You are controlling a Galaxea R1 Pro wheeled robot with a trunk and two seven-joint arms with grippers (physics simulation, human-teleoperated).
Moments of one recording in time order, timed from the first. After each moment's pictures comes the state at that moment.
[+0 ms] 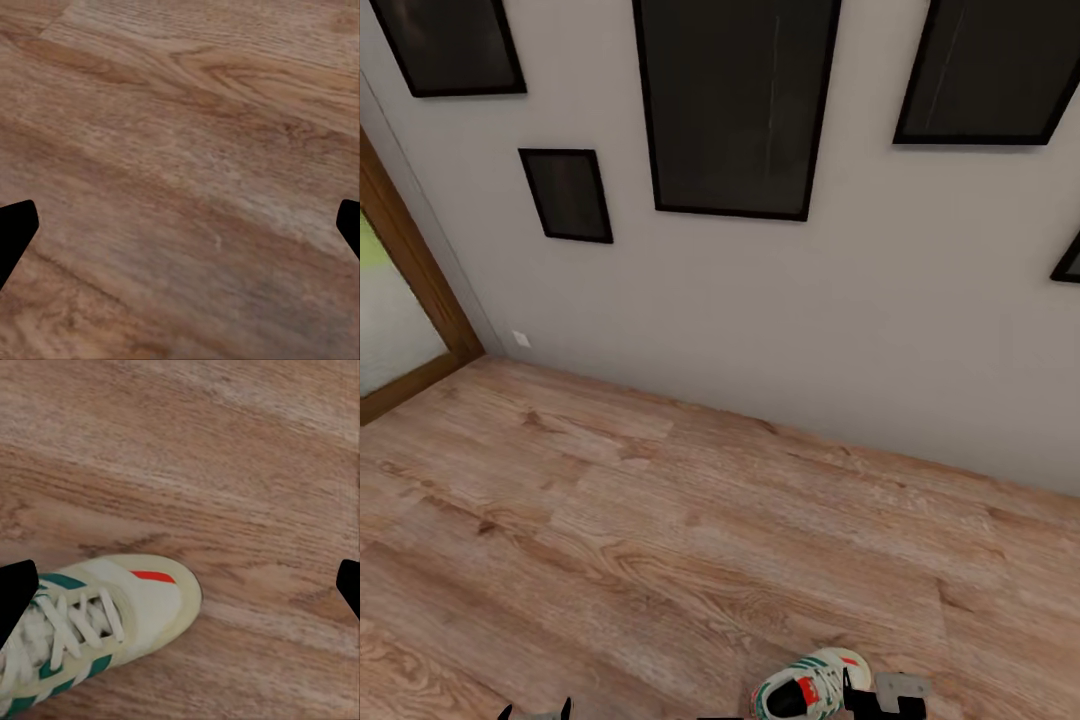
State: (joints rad) left arm -0.23 0.06 0.54 -0.22 -0.30 -0.75 -0.18; right arm -0.40 -0.01 0.05 -0.03 0.04 -0.64 -0.25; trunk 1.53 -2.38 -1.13
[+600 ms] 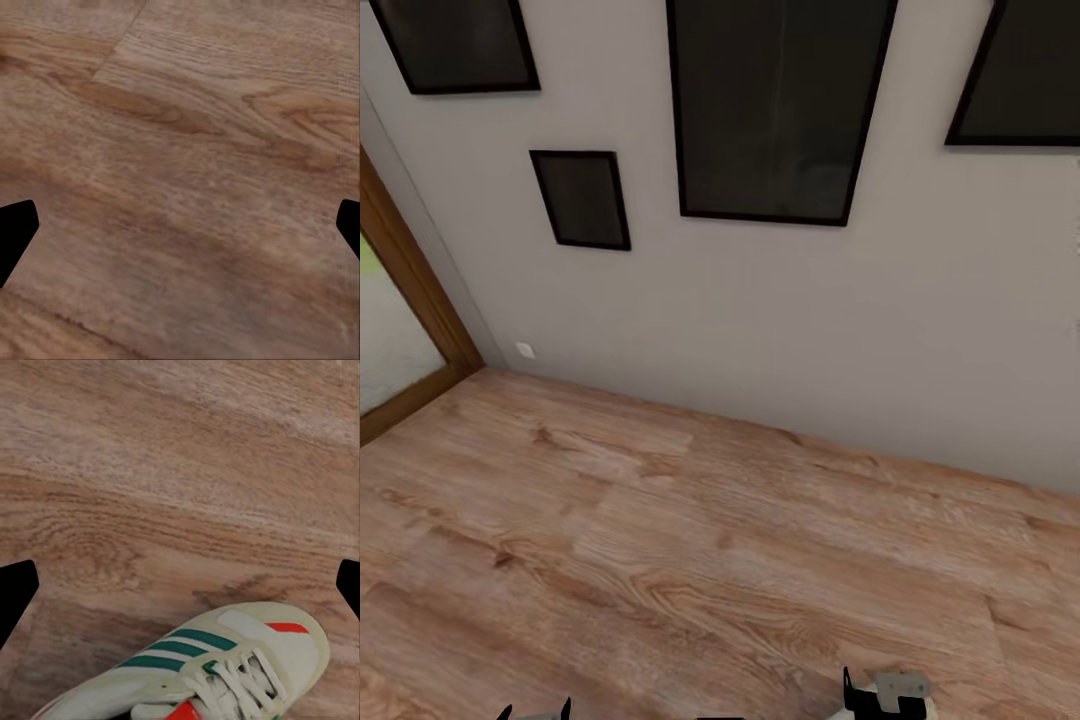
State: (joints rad) left arm -0.23 0.06 0.54 -0.21 -0.30 -0.75 -0.18; right arm -0.40 -0.01 0.05 -0.03 0.04 -0.64 -0.25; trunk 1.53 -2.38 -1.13
